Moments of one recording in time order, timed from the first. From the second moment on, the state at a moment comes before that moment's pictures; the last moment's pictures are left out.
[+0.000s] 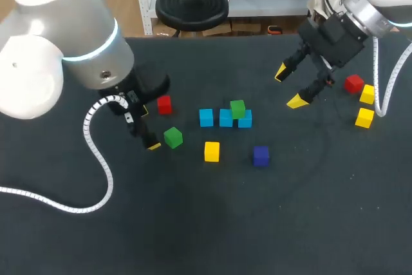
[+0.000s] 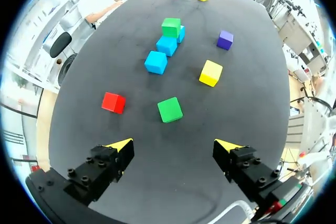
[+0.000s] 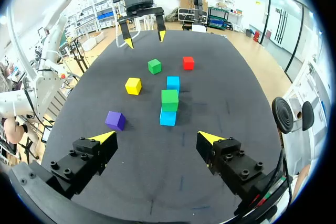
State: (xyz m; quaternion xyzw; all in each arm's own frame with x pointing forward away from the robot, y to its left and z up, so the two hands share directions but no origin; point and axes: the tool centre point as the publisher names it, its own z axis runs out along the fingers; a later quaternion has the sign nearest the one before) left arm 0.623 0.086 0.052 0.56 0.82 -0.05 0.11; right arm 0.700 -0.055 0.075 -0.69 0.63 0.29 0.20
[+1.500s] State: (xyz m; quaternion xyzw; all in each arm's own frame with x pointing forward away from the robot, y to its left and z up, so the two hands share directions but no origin) left arm 0.660 0.063 -0.005 0.43 0.88 -0.14 0.14; right arm 0.700 -0.055 0.075 -0.69 0.63 0.29 0.20
